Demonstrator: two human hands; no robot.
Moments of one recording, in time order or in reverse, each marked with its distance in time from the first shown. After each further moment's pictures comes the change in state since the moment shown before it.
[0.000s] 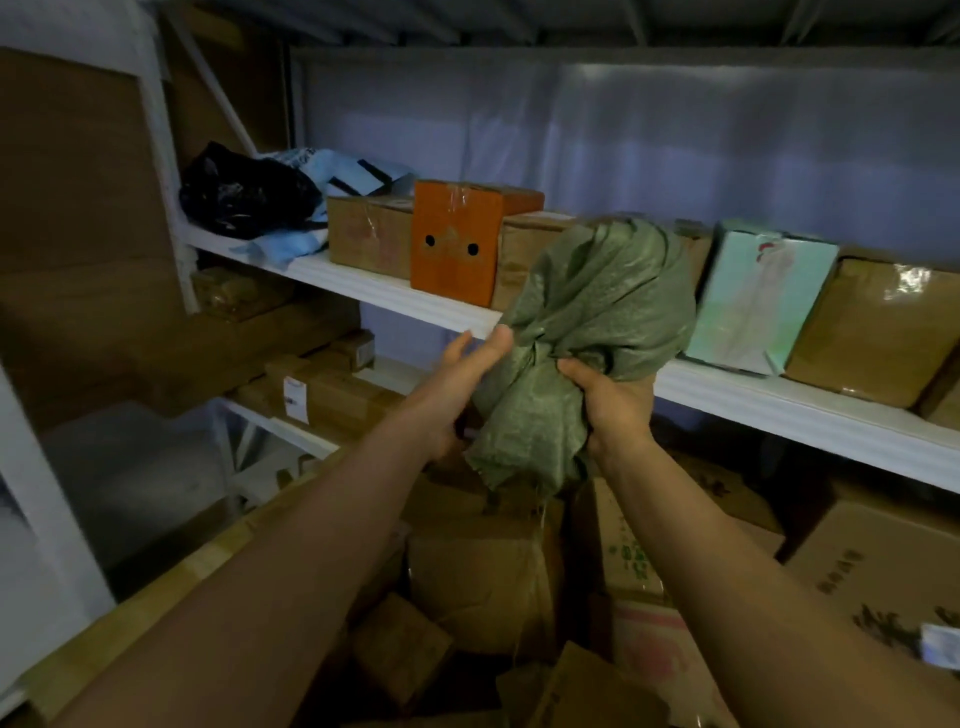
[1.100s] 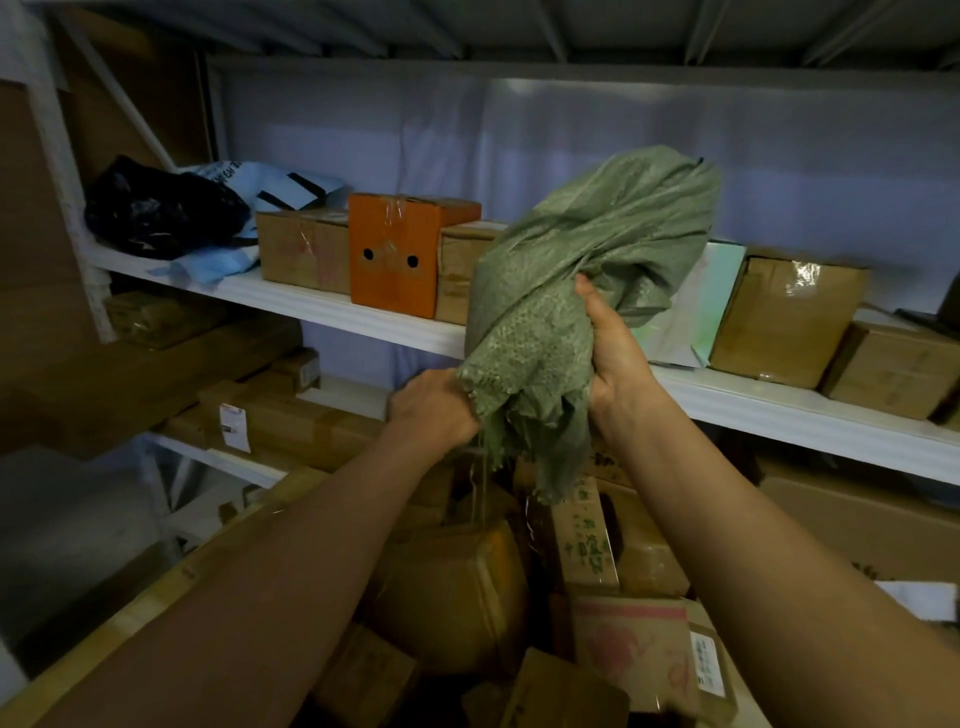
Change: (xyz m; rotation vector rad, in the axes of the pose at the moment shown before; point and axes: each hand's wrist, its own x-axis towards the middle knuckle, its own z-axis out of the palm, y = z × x) left_hand 0.013 0.001 0.037 1.375 0.171 0.271; right_hand 0.005 -0.074 -0.001 0.425 -0.421 0.290
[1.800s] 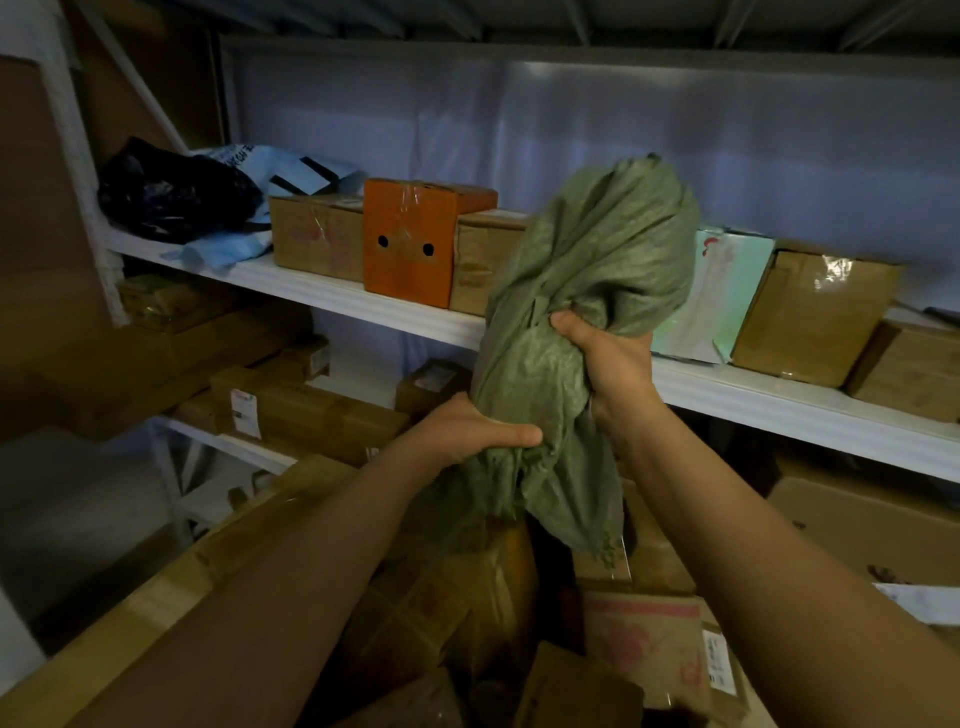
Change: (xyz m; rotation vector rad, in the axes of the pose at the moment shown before) left_hand -0.007 -0.021 0.024 -0.924 -0.365 -0.082; right_hand 0.018 0.023 -0.023 -0.479 0.402 -0.426
